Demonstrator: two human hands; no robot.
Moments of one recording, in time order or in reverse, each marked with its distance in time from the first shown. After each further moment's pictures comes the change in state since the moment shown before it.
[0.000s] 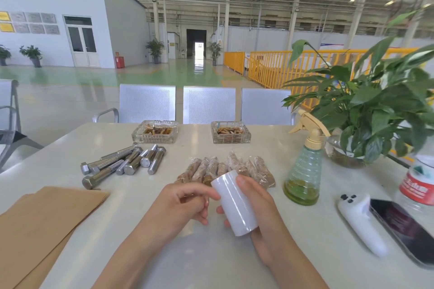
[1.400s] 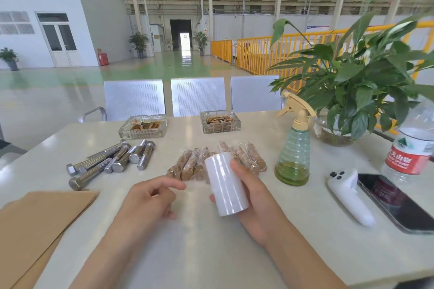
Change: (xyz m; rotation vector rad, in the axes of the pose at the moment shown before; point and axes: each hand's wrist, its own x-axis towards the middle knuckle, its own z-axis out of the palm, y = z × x) left_hand -0.015 0.005 -0.020 0.225 0.282 -0.218; right_hand 0.010 0.004 -0.001 0.212 -0.096 0.035
